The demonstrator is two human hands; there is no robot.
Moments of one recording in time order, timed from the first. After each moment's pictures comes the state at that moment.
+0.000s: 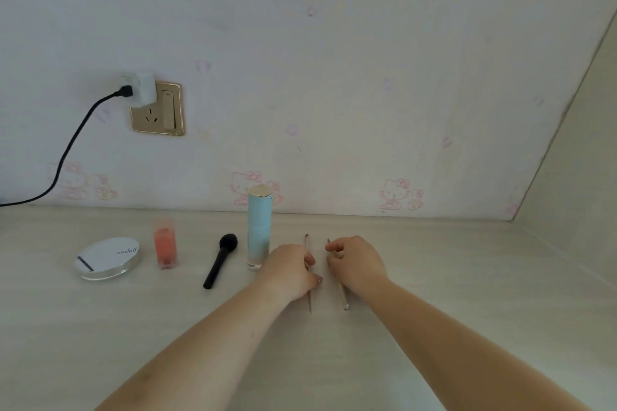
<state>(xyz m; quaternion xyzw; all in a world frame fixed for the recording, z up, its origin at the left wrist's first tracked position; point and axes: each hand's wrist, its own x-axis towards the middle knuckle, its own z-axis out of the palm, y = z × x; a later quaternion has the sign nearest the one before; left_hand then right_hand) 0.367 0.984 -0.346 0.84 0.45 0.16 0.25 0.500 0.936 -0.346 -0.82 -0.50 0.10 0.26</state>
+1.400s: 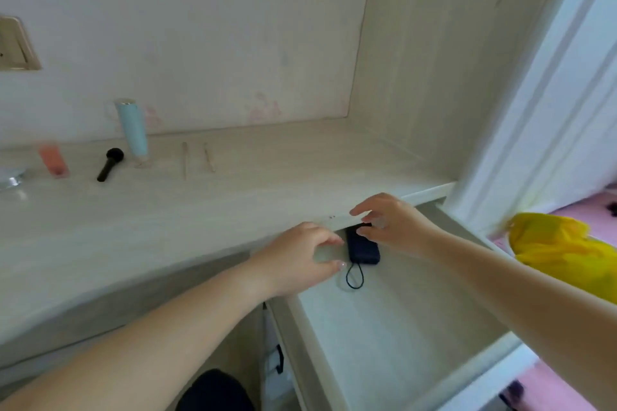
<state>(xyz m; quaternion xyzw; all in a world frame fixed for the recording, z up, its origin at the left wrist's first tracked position) 0.351 0.662 -0.334 0.94 0.11 0.09 0.31 0.534 0.542 -0.325 -0.82 -0.51 0.09 0.25</state>
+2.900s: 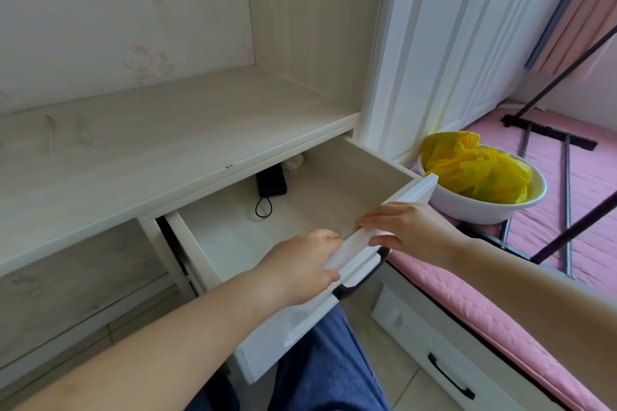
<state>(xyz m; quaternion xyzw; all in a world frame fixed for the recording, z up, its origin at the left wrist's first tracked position) 0.404 0.526 -0.400 0.98 -0.02 -0.05 0.19 0.545 0.343 -0.393 -0.82 -0.57 -0.07 0.09</state>
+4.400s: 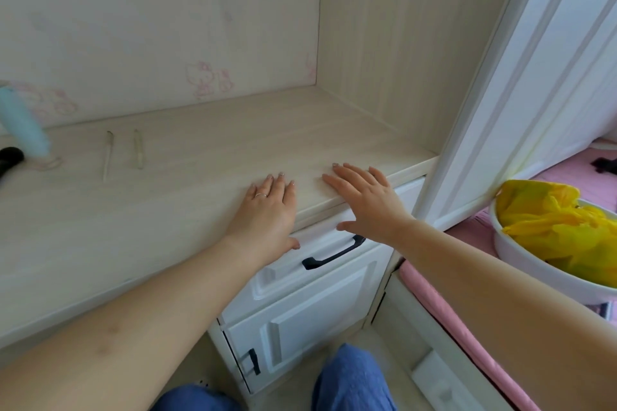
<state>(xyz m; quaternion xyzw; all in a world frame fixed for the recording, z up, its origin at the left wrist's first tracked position) 0.465 0.693 -0.375 0.98 0.17 0.02 -0.08 0.632 0.557 -0.396 -0.81 -0.56 -0.15 0.03</state>
